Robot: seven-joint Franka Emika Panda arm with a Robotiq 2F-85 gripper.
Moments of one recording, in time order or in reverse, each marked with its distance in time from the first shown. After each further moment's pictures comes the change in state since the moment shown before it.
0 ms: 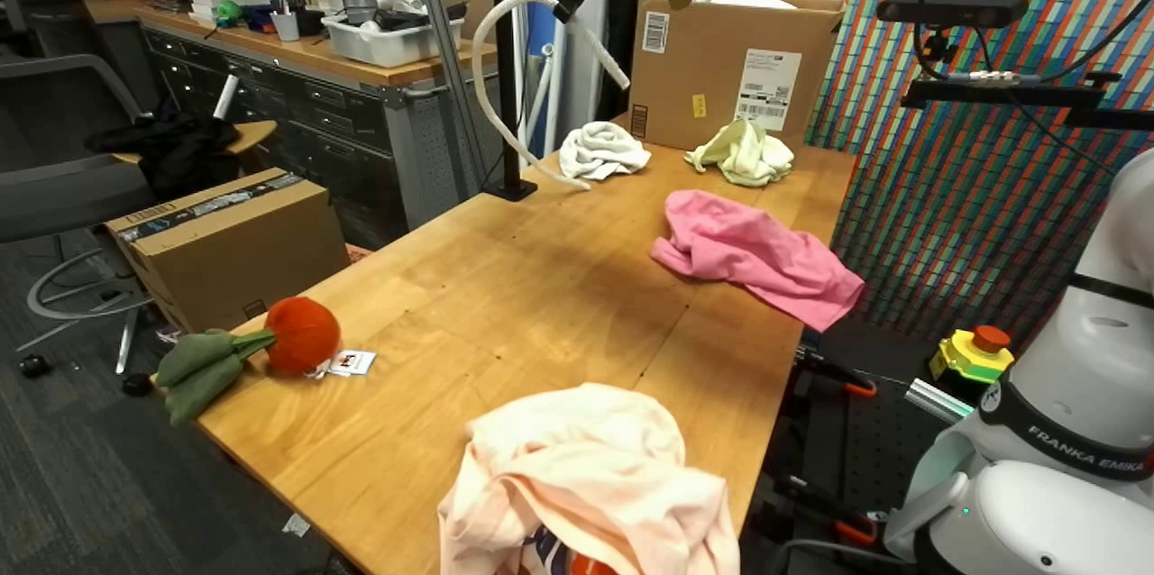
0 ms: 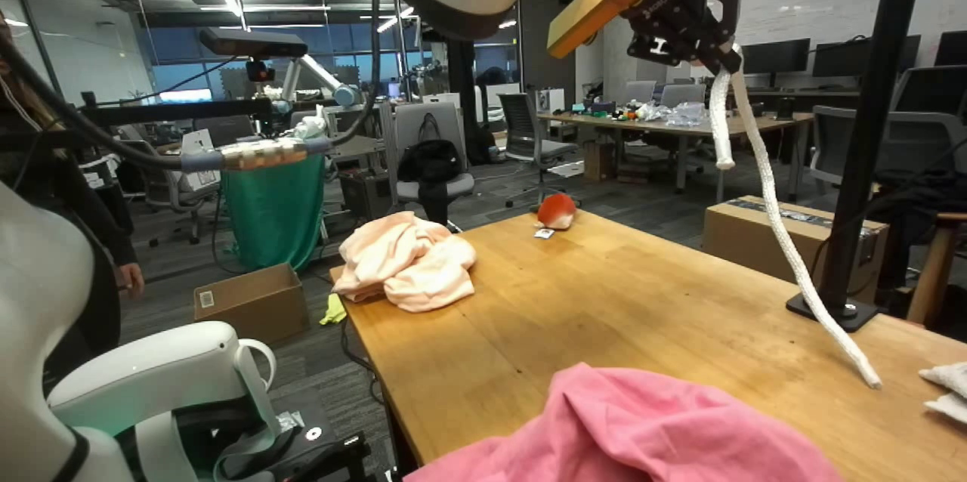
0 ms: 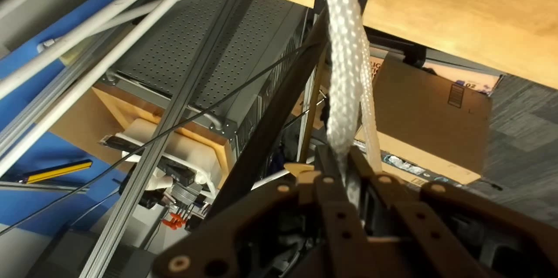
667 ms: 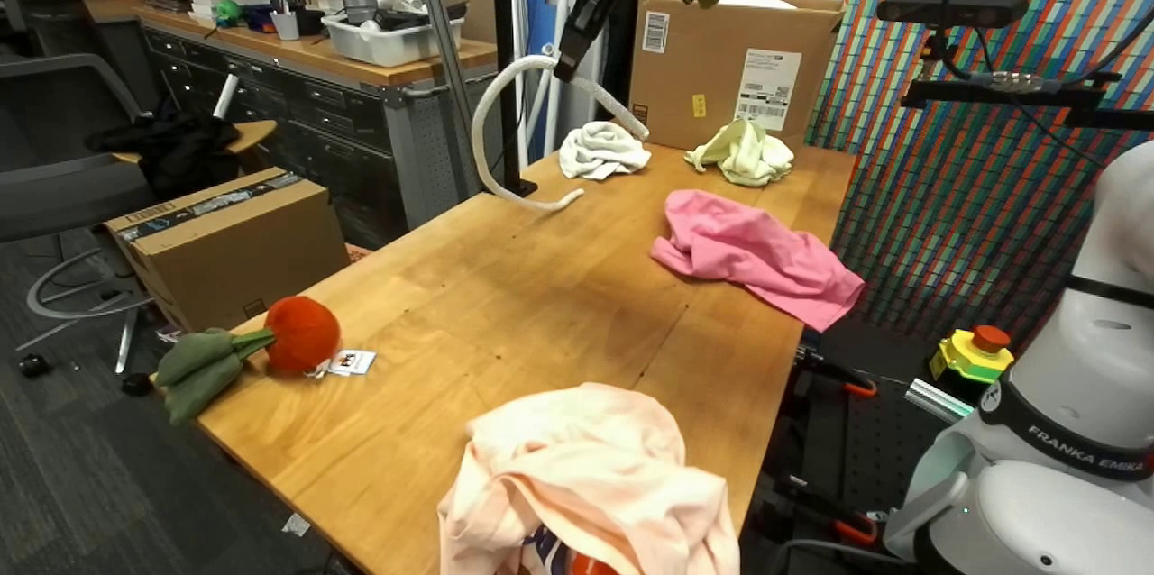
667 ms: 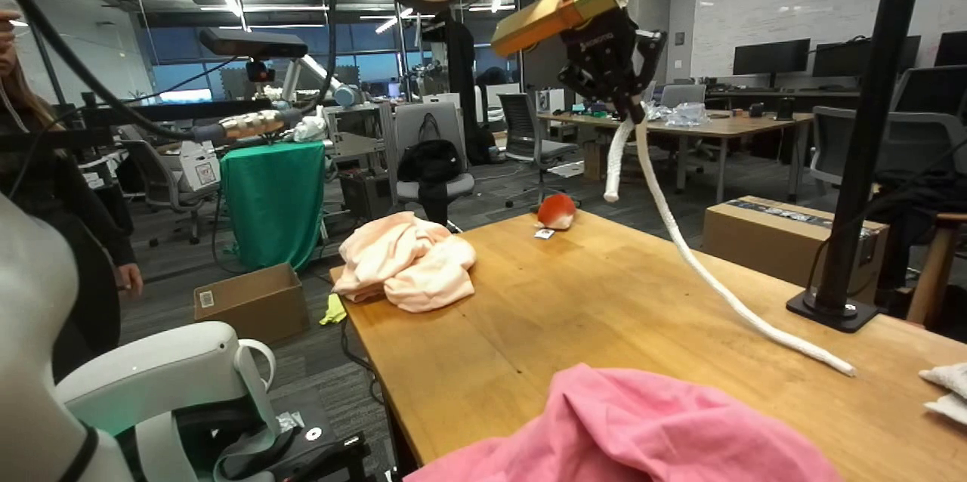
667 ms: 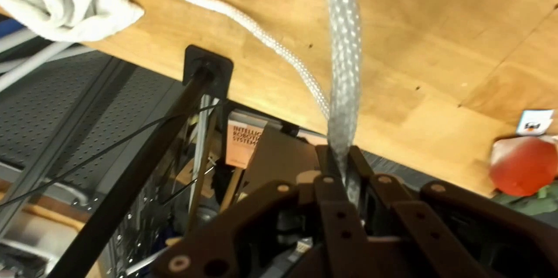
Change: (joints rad) arm 0.120 -0.032 0.009 -0.022 0.512 -0.246 -0.435
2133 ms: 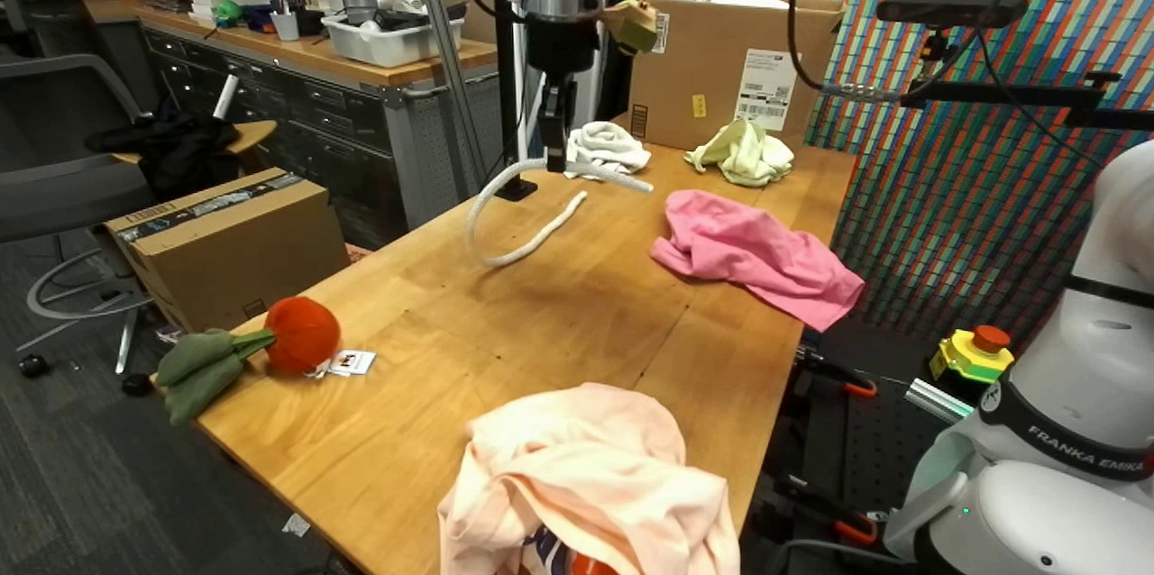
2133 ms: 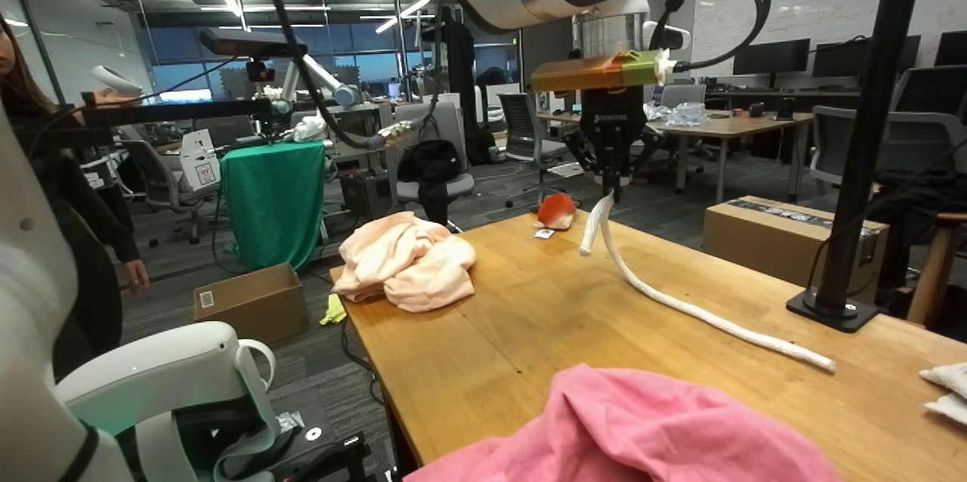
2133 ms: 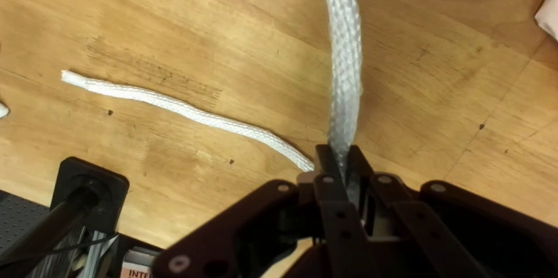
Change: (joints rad) arm 0.004 0.348 0.005 0.296 0.175 -0.386 -0.192
